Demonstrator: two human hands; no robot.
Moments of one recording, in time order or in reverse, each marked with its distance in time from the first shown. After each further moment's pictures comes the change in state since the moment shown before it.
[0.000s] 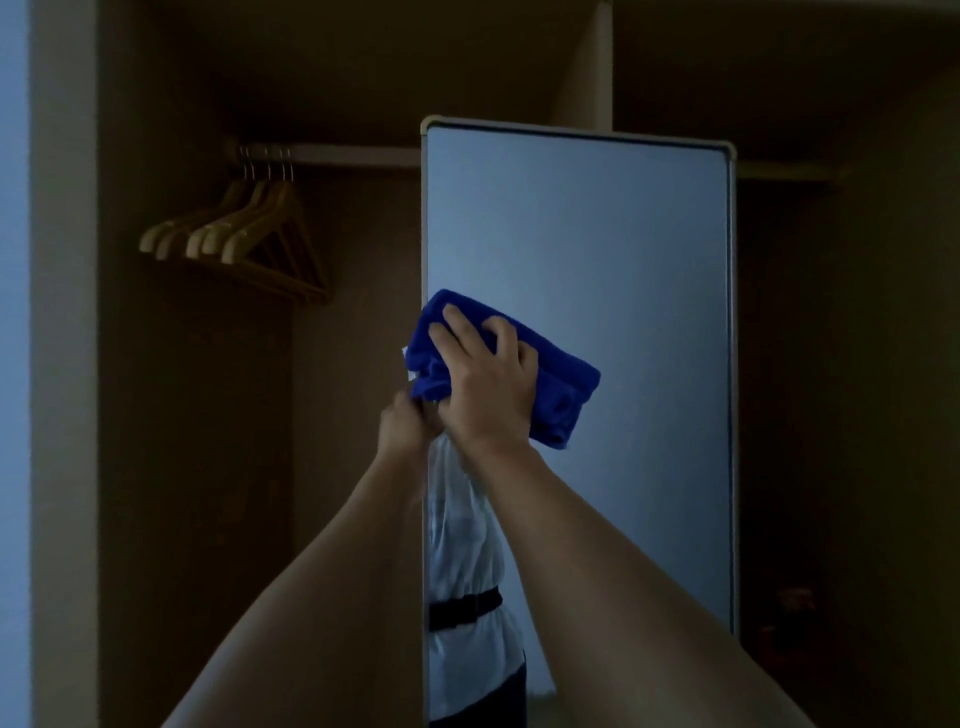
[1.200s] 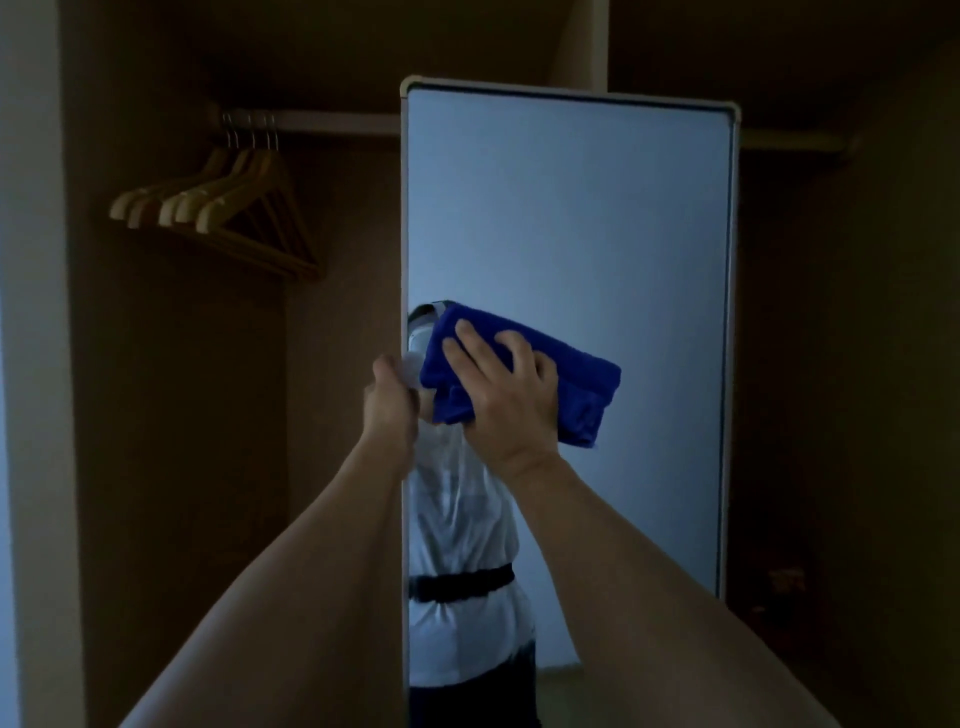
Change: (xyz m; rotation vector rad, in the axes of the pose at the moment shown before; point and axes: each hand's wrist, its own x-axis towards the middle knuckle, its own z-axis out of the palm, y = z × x) left_hand 0.006 -0.007 0.010 -0.049 0.099 0.011; right_hand -0.041 0.045 0.006 -0.090 0.020 -0.172
